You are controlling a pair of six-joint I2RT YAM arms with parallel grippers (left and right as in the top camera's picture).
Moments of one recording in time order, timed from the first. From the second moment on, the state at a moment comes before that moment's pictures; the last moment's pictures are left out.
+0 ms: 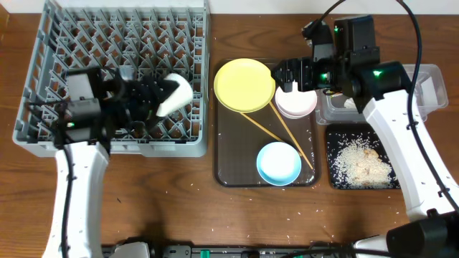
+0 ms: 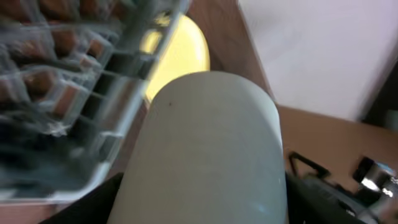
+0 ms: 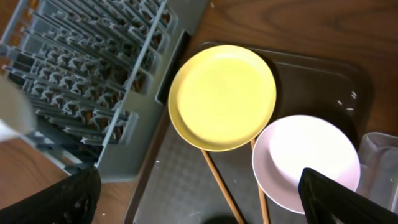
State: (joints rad) left arm 0.15 1.31 1.12 -0.69 0.75 -0.84; right arm 0.24 1.62 1.55 -0.80 -0.39 0.16
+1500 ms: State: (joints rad) left arm -0.19 1.68 1.23 -0.96 0.07 -0.75; right arm 0.25 1.62 1.55 -0.82 -0.34 0.15
